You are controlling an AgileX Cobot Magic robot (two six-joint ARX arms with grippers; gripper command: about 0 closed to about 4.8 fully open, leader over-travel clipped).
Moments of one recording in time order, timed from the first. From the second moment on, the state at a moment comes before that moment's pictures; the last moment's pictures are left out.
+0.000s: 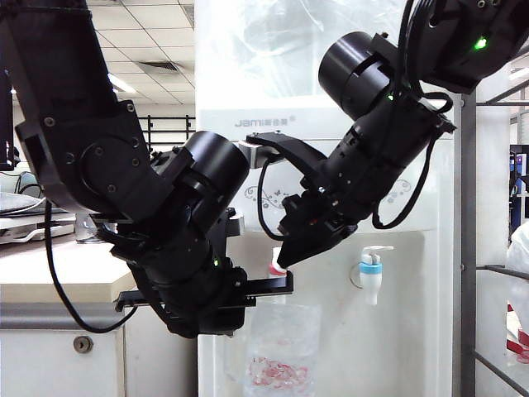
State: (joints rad) left arm -0.71 2.06 0.86 0.51 -0.39 -0.42; right arm 0.60 1.74 0.92 0.05 -0.16 -0.39
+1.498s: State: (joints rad) left arm -0.71 2.06 0.86 0.51 -0.39 -0.42; right arm 0.59 1.08 0.91 -0.27 -0.16 -0.24
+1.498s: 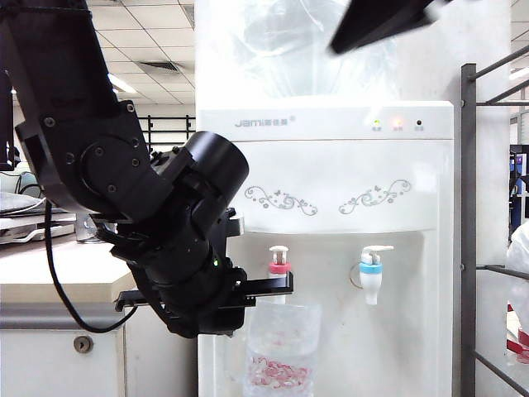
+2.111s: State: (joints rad) left arm -0.71 2.06 0.86 0.52 -0.38 -0.42; right arm 0.57 0.88 0.91 -0.49 -0.15 -0.23
